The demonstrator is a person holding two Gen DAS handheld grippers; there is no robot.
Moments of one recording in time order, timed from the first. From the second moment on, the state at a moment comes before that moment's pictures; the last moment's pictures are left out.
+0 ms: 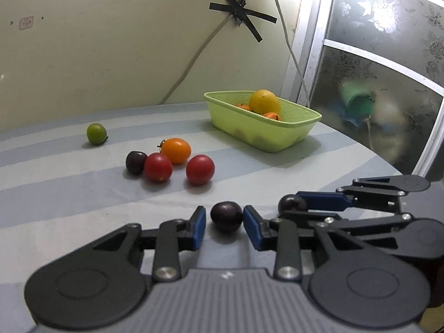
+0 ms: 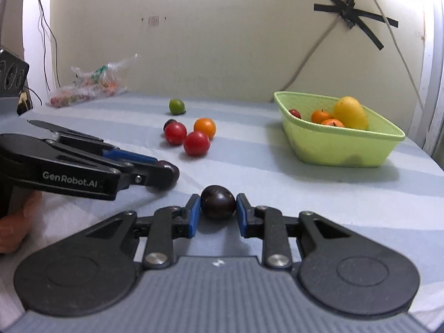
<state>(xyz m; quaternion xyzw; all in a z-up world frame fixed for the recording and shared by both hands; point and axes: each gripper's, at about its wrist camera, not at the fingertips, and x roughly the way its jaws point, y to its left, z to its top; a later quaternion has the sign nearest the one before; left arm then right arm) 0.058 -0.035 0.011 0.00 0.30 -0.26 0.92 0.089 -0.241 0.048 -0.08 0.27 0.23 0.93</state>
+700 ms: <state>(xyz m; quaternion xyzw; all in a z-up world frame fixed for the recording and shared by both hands) 0.060 -0.036 0.010 0.00 0.31 -0.26 0.92 0.092 -0.252 0.046 -0.06 0.28 0.25 0.92</state>
